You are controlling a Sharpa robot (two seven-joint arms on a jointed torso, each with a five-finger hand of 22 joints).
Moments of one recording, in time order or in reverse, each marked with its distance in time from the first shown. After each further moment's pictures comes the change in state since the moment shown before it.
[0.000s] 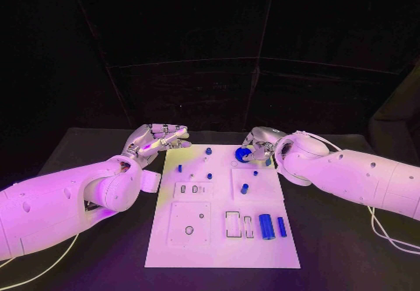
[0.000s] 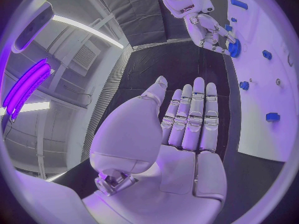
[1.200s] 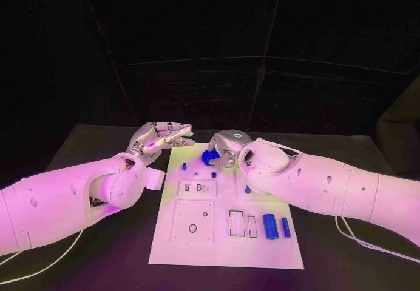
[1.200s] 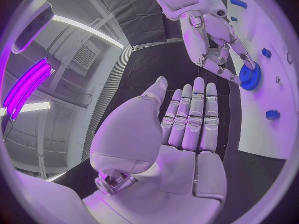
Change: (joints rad) left arm 0.000 -0.002 0.000 0.000 0.000 -0.002 0.003; left_hand 0.000 0.000 0.003 -0.003 0.000 0.000 0.000 0.000 0.000 0.000 0.000 0.000 0.000 0.000 0.000 0.000 0.001 0.000 0.000 0.000 0.000 -0.001; right arm -0.028 0.218 0.001 -0.012 -0.234 -0.043 -0.062; right_hand -0.058 -0.029 0.072 -0.008 -0.027 0.021 0.001 -0.012 -0.002 0.007 -0.007 0.000 0.000 0.002 -0.002 0.004 0.000 -0.016 0.000 0.000 0.006 0.000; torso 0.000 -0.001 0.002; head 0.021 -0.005
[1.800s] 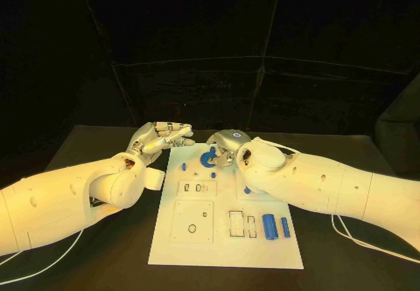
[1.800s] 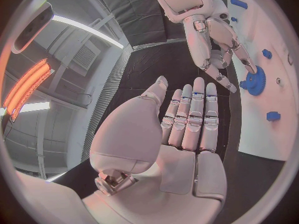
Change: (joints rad) left arm 0.000 0.001 0.000 0.000 0.000 0.000 -0.002; left_hand 0.000 0.000 0.000 -0.006 0.000 0.000 0.000 0.000 0.000 0.000 0.000 -0.004 0.000 0.000 0.000 0.000 0.000 0.000 0.000 0.000 -0.004 -0.001; right arm -0.001 0.030 0.000 -0.044 0.002 0.009 -0.032; right_hand -0.075 -0.041 -0.009 0.032 -0.128 -0.292 0.015 -0.043 -0.011 -0.027 0.027 -0.052 -0.019 0.000 0.007 0.000 0.001 0.000 0.005 0.013 0.000 0.000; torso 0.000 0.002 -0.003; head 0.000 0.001
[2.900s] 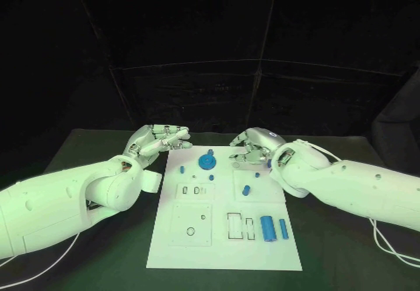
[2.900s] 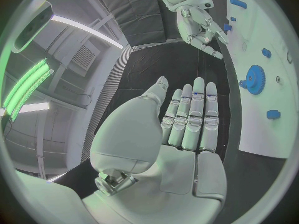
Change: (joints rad) left arm 0.000 -0.011 0.000 0.000 0.000 0.004 -0.006; left_hand 0.000 0.008 0.007 -0.007 0.000 0.005 -0.005 -0.004 0.000 0.007 0.000 0.000 -0.001 0.000 0.000 -0.004 0.003 0.000 0.011 -0.004 0.000 -0.001; right arm 0.002 -0.268 0.000 0.147 0.272 -0.131 0.231; right_hand 0.028 0.017 -0.129 0.048 0.158 0.192 -0.002 0.016 0.014 -0.006 0.001 0.005 0.013 0.000 0.007 -0.002 0.000 0.000 -0.016 0.008 -0.011 0.000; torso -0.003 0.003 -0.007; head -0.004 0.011
